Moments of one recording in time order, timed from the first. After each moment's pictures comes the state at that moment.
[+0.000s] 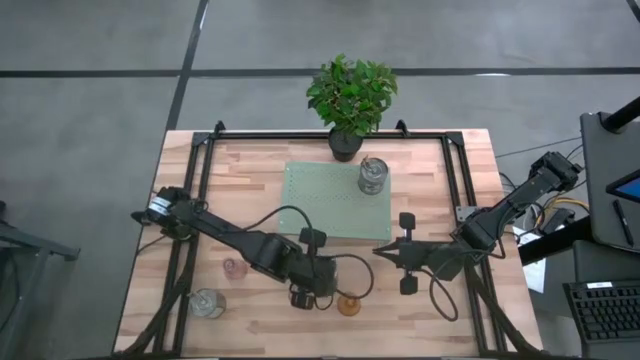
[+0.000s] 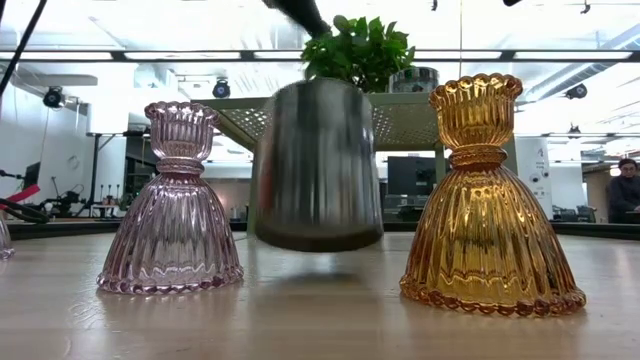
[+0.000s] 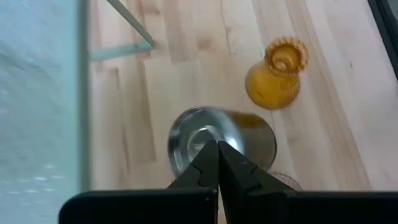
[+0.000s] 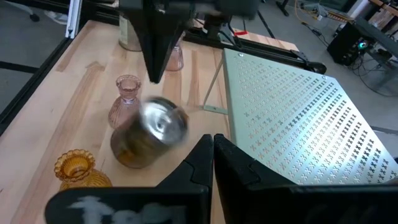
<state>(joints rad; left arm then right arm) -0.42 1.86 1.73 -0.91 -0.27 -0.13 0.64 1.20 0.88 -0.26 0.68 0.16</state>
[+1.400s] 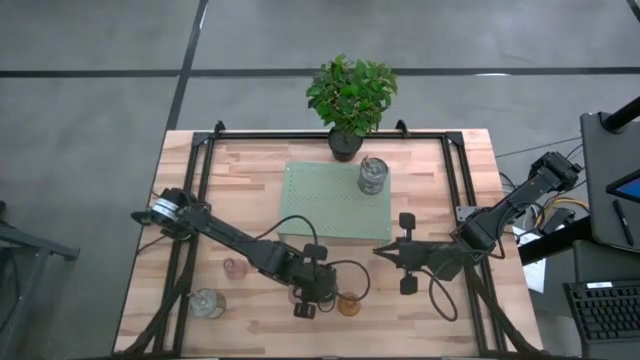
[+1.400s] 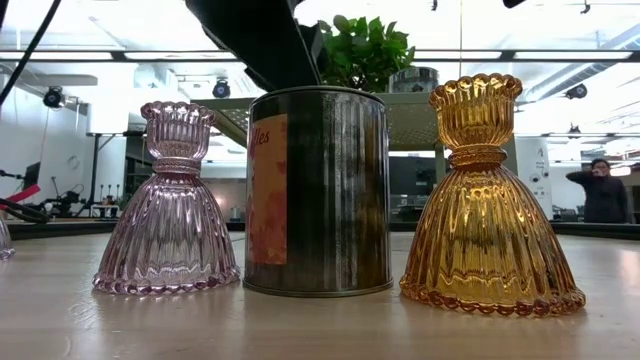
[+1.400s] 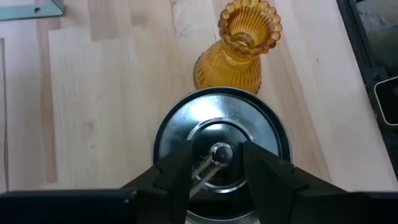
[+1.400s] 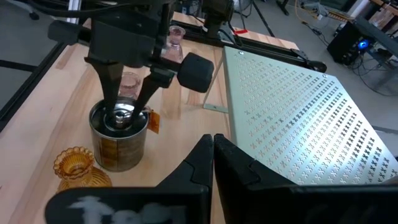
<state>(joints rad) -0.41 1.88 1.47 -0.55 -0.08 -0.22 0.64 1.20 0.87 -0.26 0.68 0.16</state>
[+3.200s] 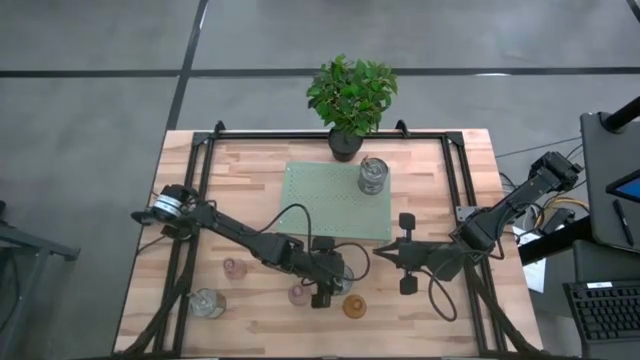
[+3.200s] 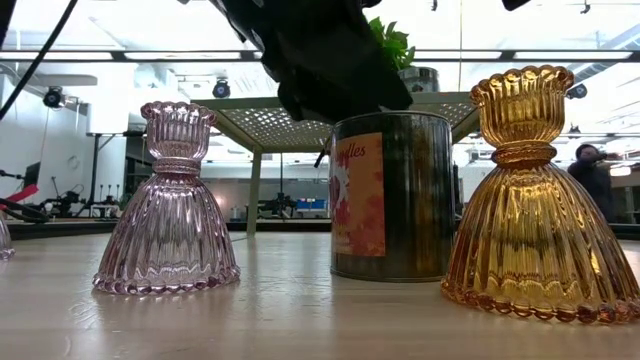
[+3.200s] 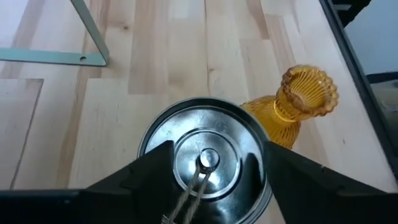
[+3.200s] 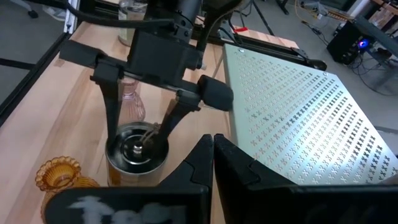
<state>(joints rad) -0.34 1.88 1.33 -0.16 -0.12 -0.28 0.64 1.20 0.86 -0.25 0.68 0.16</state>
